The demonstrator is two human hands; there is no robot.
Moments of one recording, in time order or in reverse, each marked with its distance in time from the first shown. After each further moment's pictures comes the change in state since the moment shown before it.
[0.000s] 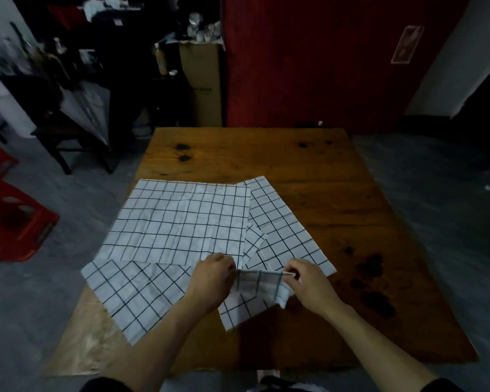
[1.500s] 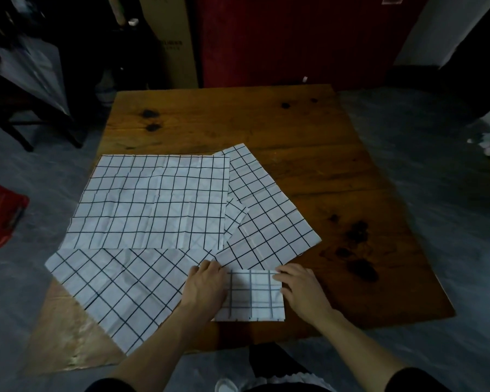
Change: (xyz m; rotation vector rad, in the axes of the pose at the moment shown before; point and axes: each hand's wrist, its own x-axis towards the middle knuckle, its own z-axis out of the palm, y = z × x) left_hand -0.015 0.009 0.073 0.339 -0.363 -0.006; right_hand -0.038 0.070 0.053 -0.328 -0.113 -0.009
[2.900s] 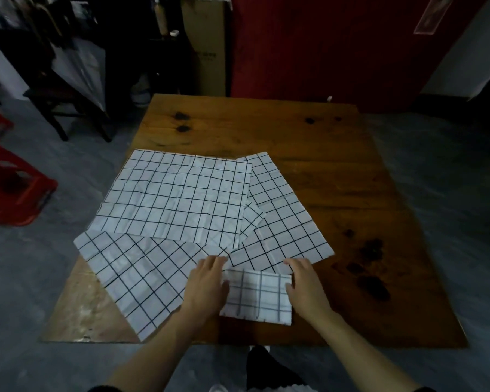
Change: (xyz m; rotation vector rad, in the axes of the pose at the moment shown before) left_hand -0.034 -0.008 -0.012 -0.420 0.223 -0.209; right_hand 0.010 -0.036 -0.023 0.270 0.063 0.167
